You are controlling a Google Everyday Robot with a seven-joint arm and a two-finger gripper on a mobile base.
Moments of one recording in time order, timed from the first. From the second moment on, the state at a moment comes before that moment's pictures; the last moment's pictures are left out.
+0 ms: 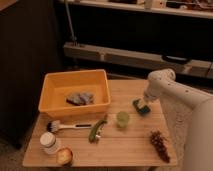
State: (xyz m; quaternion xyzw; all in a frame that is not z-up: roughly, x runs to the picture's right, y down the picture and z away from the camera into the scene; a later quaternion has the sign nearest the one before) arm 0.261 0.088 0.906 -0.26 0.11 0.51 0.81
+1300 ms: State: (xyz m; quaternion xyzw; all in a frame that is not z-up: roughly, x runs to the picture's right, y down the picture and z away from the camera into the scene) arm 0.233 0.107 0.882 -0.32 0.09 0.48 0.81
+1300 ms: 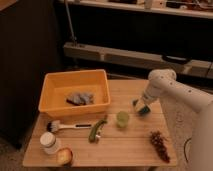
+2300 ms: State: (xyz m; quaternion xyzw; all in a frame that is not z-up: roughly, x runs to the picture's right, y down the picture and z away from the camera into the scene) arm 0.240 0.110 0.899 -0.28 0.10 0.48 0.82
